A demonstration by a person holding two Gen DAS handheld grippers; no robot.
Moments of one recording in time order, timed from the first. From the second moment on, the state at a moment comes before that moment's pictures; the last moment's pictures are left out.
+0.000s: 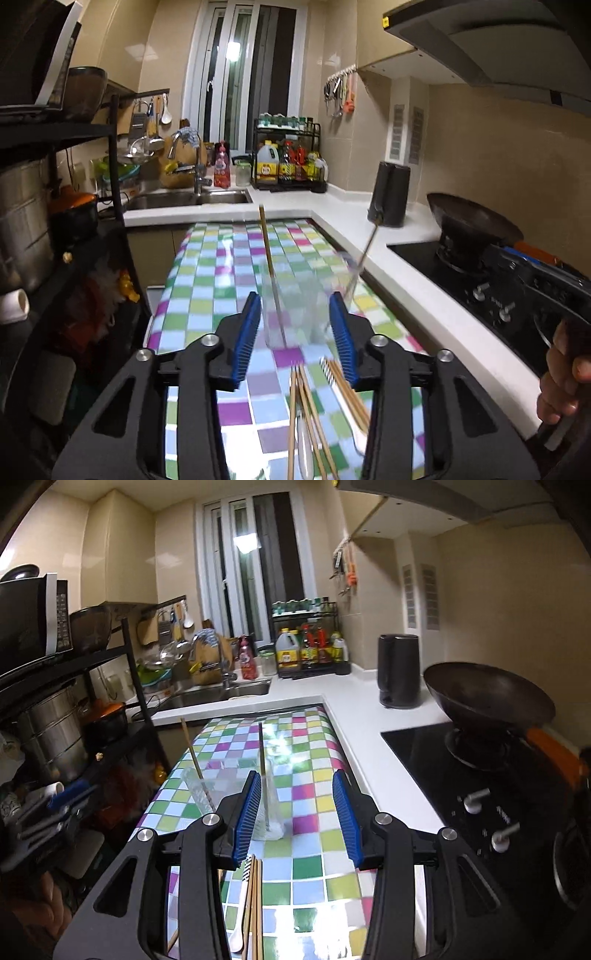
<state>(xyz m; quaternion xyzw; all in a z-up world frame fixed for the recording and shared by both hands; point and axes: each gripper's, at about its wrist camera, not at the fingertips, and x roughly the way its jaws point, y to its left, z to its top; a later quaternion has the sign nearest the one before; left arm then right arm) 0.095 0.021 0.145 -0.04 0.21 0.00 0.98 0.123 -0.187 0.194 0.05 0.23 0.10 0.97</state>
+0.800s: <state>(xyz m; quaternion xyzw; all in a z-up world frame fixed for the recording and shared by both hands) 0.003 0.035 -0.033 -0.07 0.28 -0.03 0.96 0.066 -0.142 0.022 -0.01 0.45 0.09 0.89</state>
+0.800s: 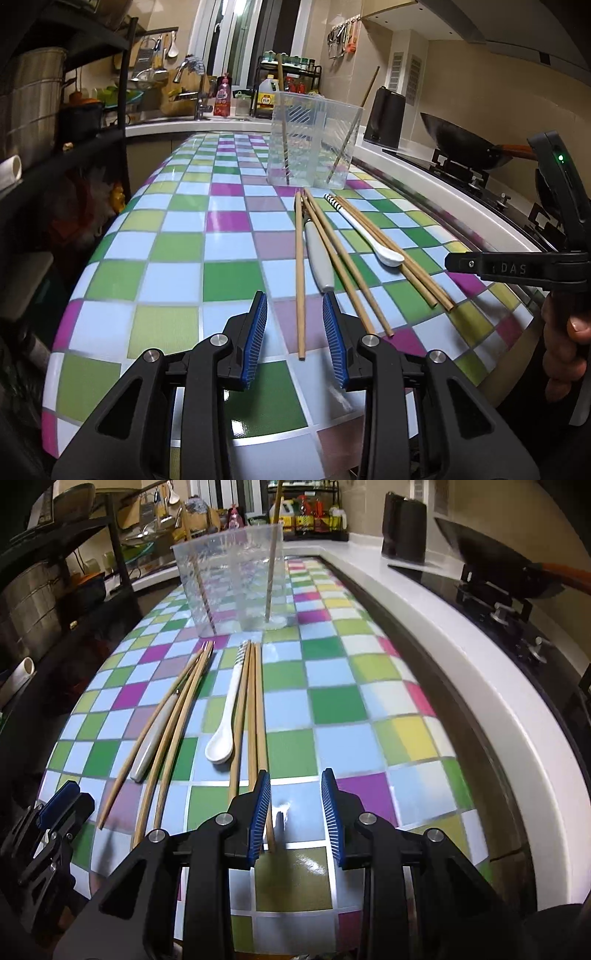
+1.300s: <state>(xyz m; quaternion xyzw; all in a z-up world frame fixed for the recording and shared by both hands) 0.010 0.029 -0.043 -0.06 0.30 -0.02 0.95 0.069 -0.134 0.007 -0.03 0.48 0.10 0.87</state>
